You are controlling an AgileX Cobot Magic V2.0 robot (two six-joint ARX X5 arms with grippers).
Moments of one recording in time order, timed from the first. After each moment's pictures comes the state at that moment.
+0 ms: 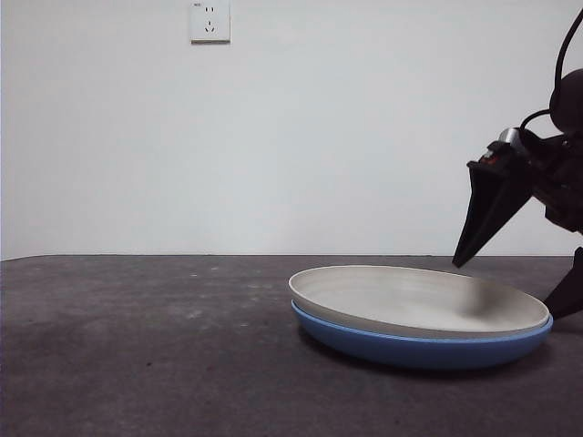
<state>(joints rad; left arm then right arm) -0.53 0.56 1.14 -1.25 0.41 0.06 0.06 1.60 0.90 -0.53 -0.63 0.08</state>
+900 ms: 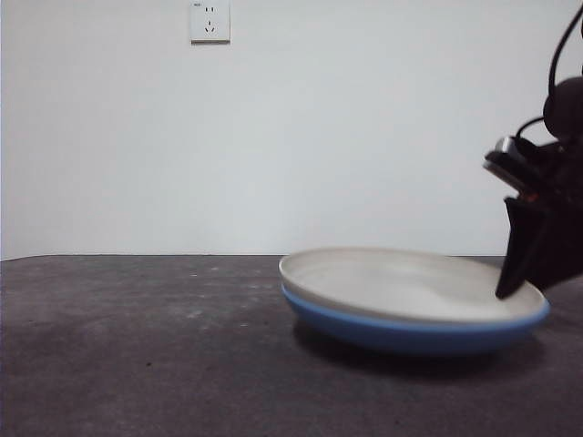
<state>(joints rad) -0.53 0.56 1.14 -1.25 0.41 0.06 0.06 1.63 0.97 -0.60 -0.59 0.07</state>
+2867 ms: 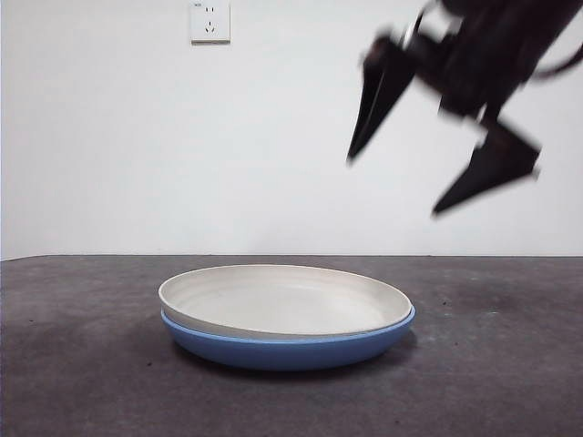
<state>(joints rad) -0.53 0.56 1.14 -1.24 0.41 0.06 0.39 1.44 1.14 -0.68 -0.47 0.31</state>
